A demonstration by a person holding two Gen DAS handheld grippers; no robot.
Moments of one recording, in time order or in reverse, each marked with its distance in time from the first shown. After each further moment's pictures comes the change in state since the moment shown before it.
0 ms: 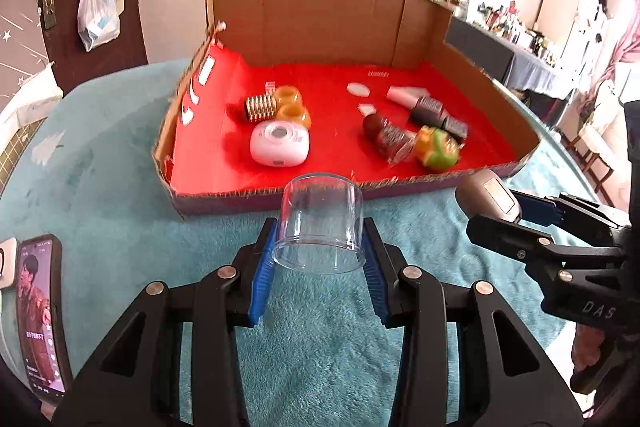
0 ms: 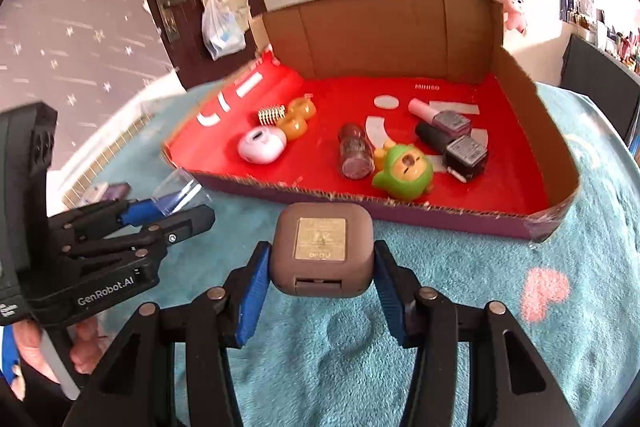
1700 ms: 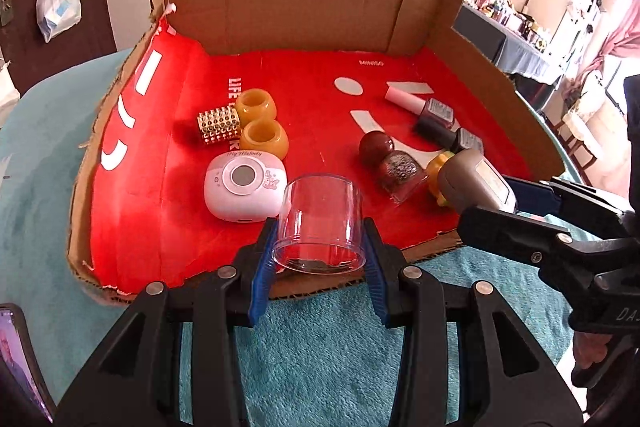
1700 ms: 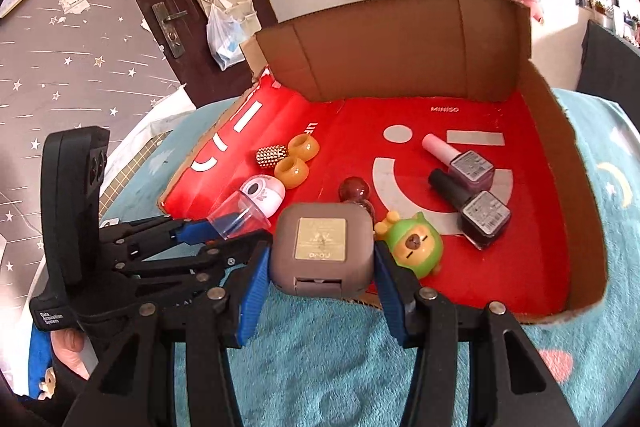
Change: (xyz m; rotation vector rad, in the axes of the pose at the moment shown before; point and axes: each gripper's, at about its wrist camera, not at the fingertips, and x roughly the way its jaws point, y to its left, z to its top) left arm 0.073 0.005 0.046 0.013 0.126 -0.088; right arm 0.032 -0.022 0.057 0.039 0.039 0.106
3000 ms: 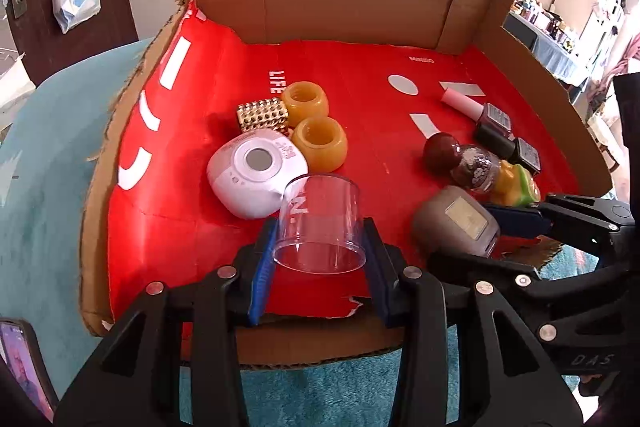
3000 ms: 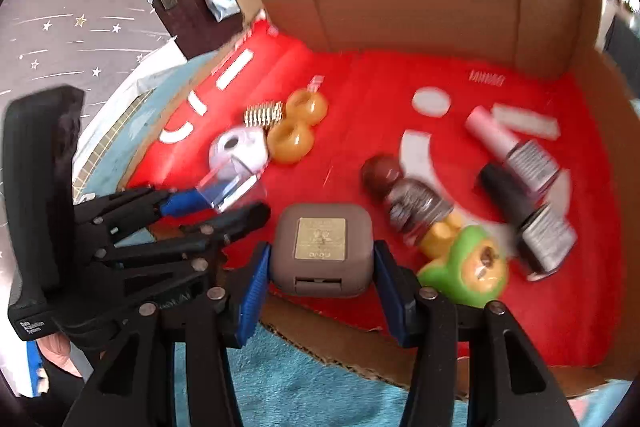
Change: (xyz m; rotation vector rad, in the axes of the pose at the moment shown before) left arm 0.024 0.028 0.010 -0.033 0.030 0.089; right arm 0.069 0.004 0.014 -0.036 0.191 0.002
